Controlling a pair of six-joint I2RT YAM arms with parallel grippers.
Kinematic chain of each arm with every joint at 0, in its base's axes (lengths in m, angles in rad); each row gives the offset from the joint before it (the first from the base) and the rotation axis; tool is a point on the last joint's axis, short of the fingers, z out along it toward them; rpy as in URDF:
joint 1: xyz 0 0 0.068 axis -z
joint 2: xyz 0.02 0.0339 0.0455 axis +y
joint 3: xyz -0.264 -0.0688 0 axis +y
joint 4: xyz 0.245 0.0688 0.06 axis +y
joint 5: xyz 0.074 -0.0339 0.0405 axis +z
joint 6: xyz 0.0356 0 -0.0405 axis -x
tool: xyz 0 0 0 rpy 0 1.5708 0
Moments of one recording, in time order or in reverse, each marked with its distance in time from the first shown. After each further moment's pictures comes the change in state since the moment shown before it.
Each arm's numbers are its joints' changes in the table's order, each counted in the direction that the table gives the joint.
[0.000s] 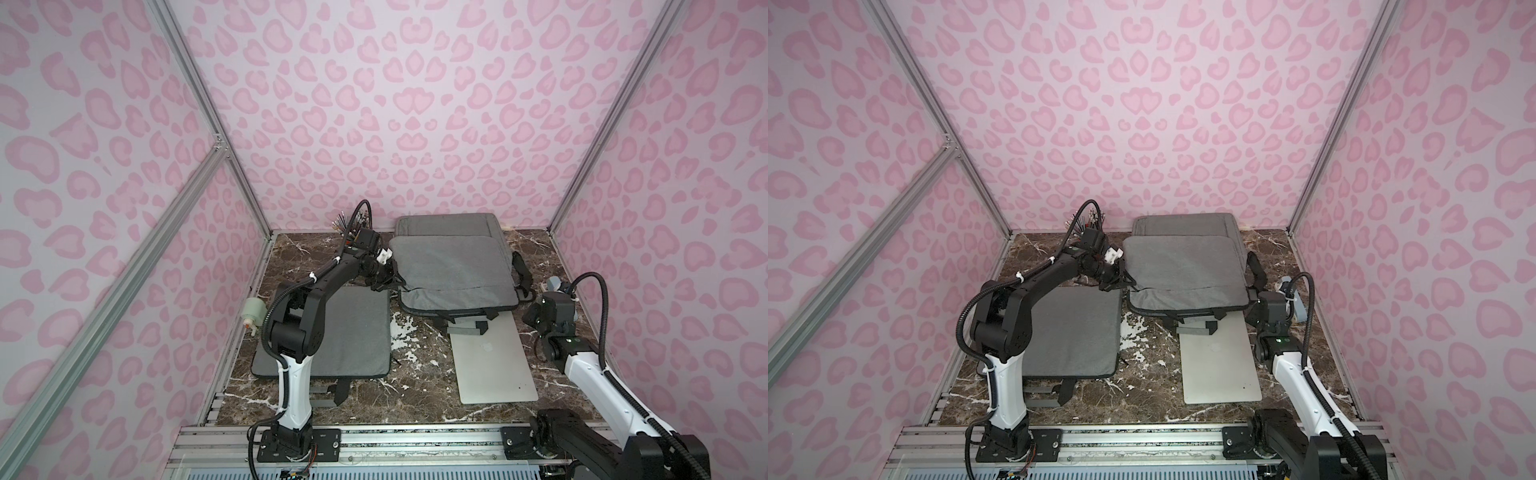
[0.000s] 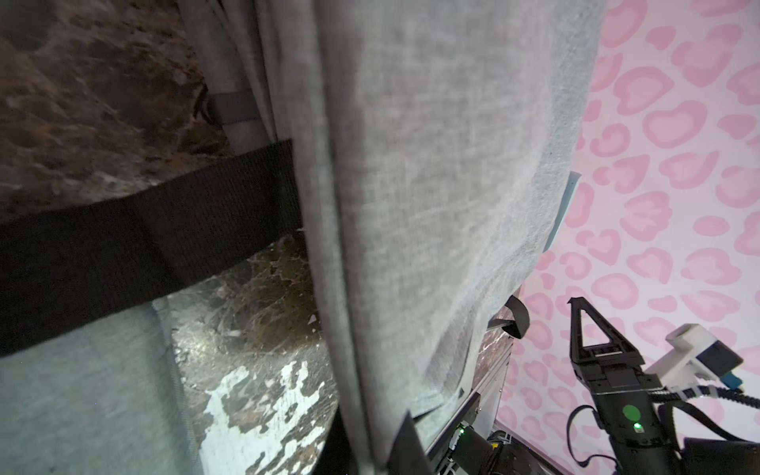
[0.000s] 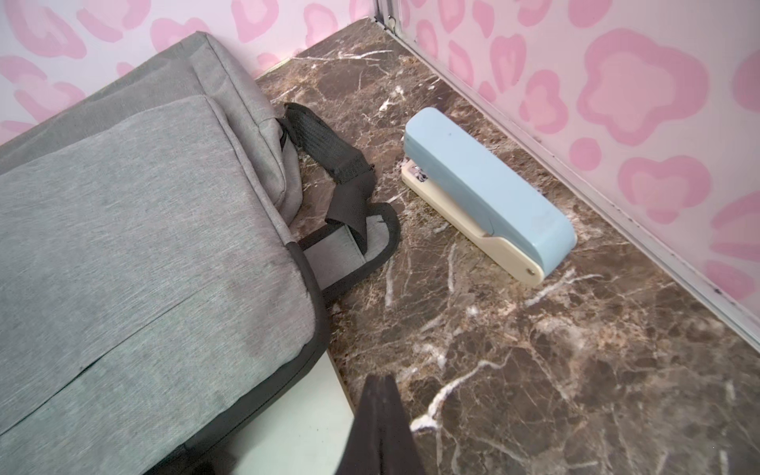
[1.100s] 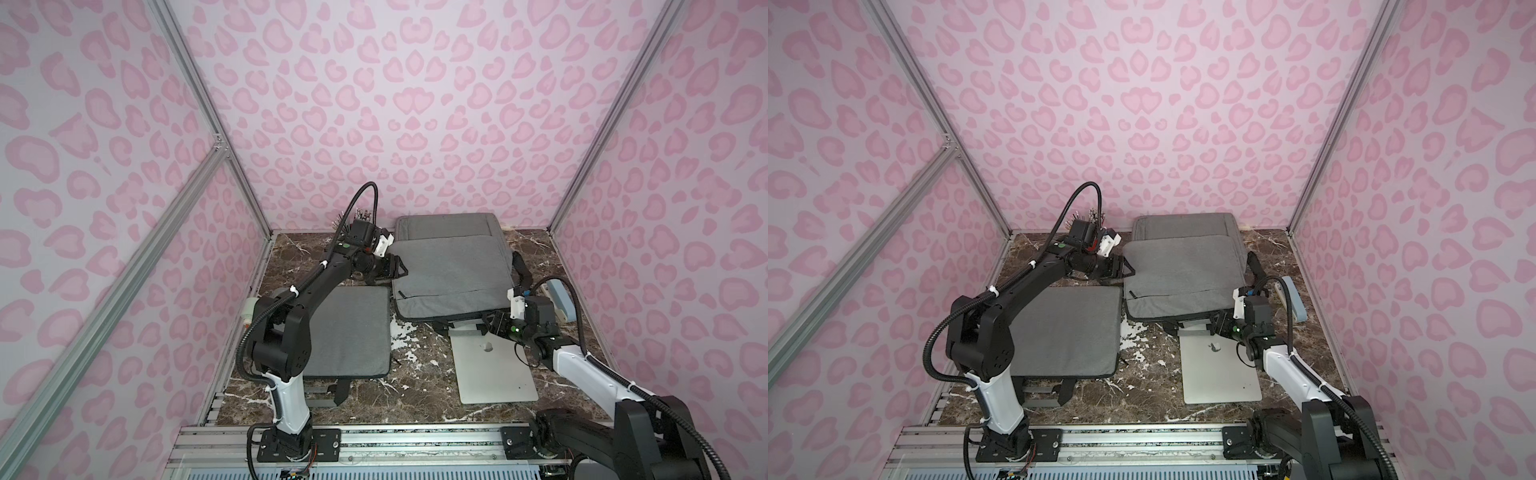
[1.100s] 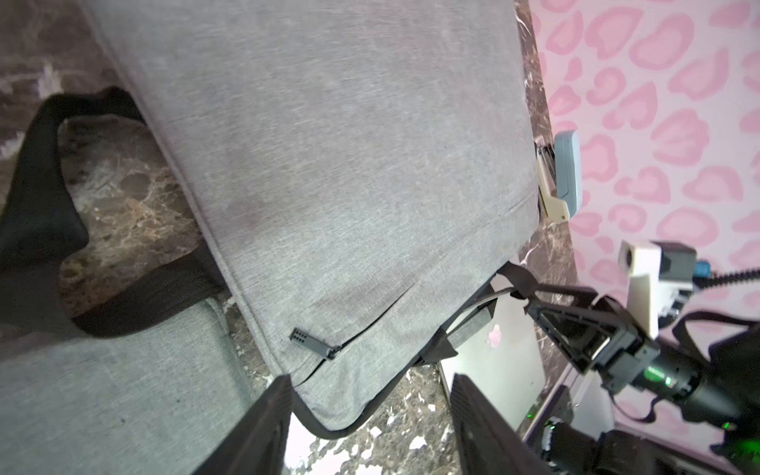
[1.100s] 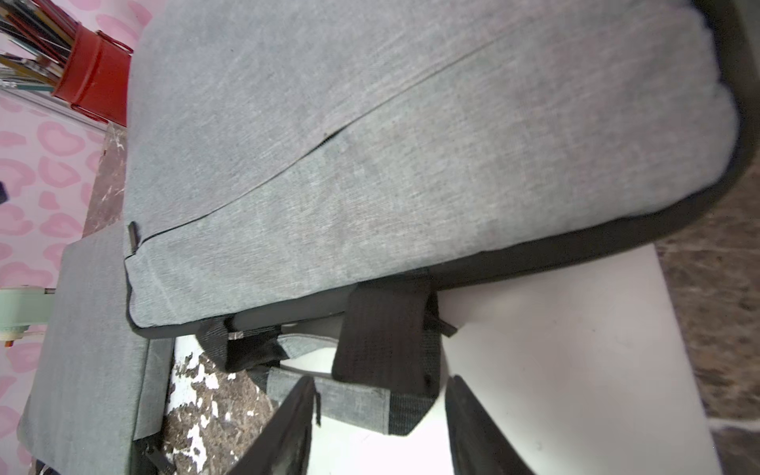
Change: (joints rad) left arm 0.034 -0.211 0.050 0.026 0.143 -0.348; right arm -0.094 0.167 0.058 -0.102 0.579 0.016
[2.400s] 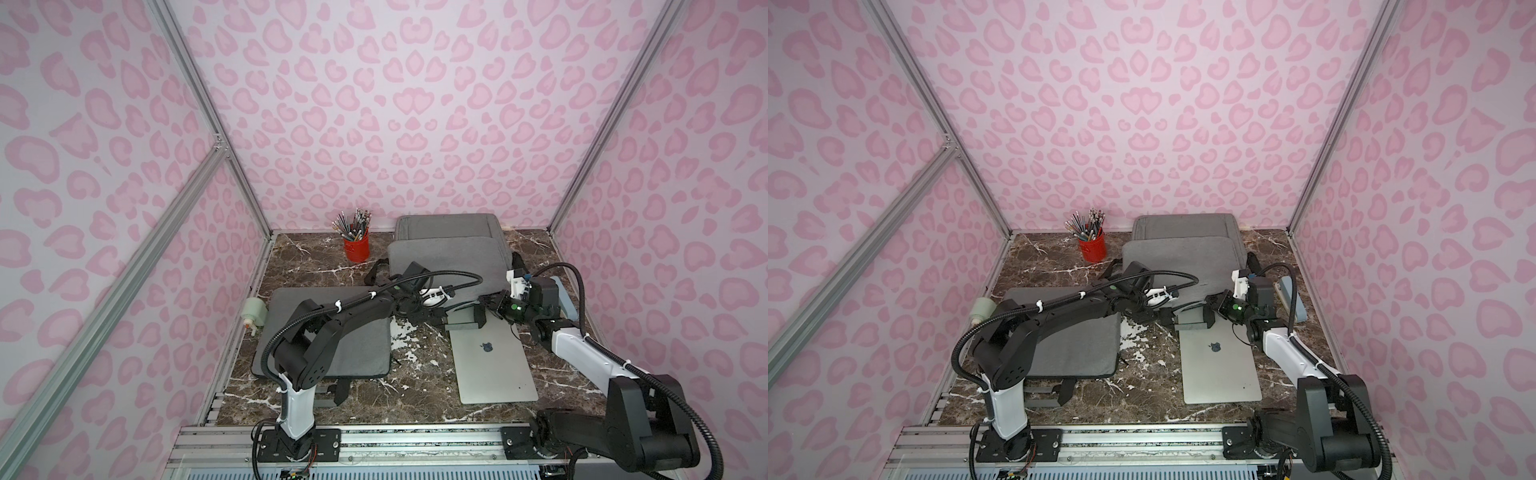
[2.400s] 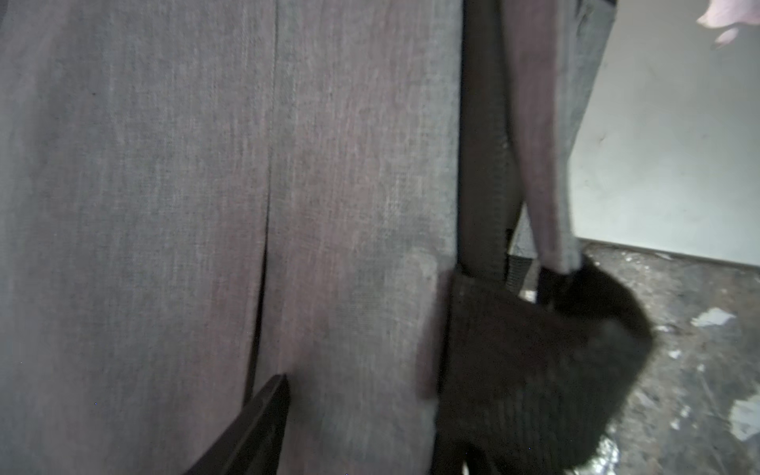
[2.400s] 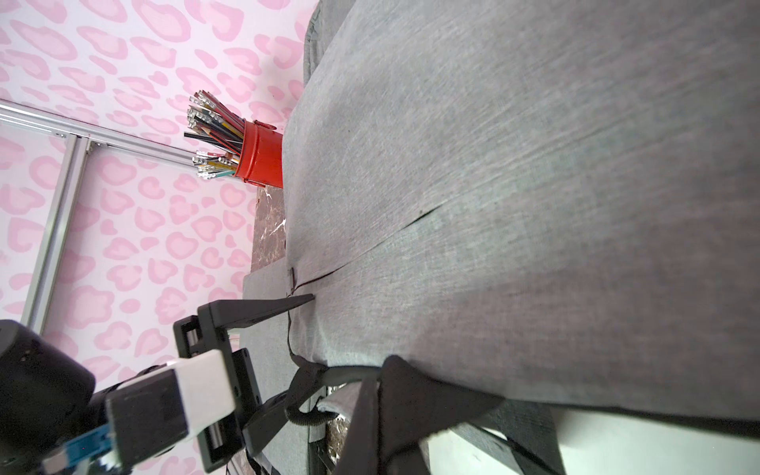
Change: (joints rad) left arm 0.355 0.070 0.207 -0.274 0.467 -0.933; right arm 0.043 0.085 -0.134 -0.129 0.291 -0.291
